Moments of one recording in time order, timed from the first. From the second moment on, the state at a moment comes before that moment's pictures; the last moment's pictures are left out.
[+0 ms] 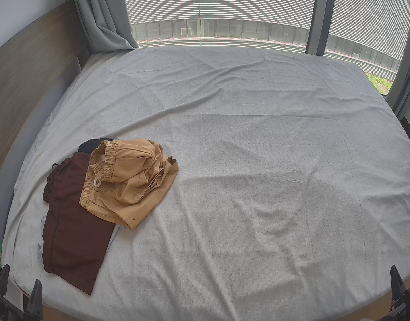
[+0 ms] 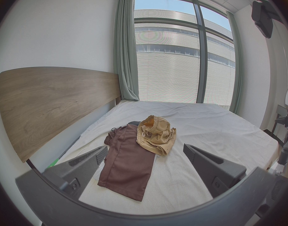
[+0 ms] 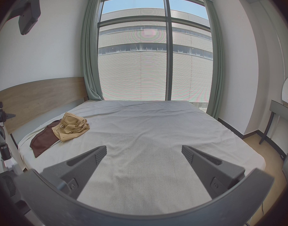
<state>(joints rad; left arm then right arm) 0.00 0.02 -0.02 0.00 0.03 -0.03 -0.01 0.02 -0.02 0.00 0.01 -0.01</state>
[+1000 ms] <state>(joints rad) 0.00 0.02 -0.02 -0.01 0.03 -0.03 -0.01 0.02 -0.02 0.00 0.01 -0.01</state>
